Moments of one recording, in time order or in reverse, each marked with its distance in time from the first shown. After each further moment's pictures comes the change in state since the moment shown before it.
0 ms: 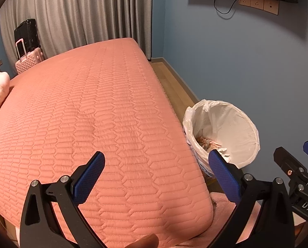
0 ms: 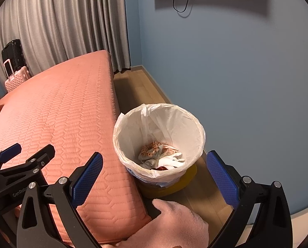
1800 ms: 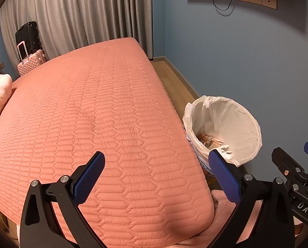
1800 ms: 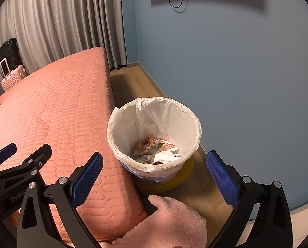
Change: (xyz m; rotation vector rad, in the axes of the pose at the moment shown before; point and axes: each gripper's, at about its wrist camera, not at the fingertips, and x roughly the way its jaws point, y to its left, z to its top) left arm 0.001 -0.016 -0.007 0.013 0.005 0.029; right arm 0.008 -0.007 -0.011 0.005 0.022 -0.018
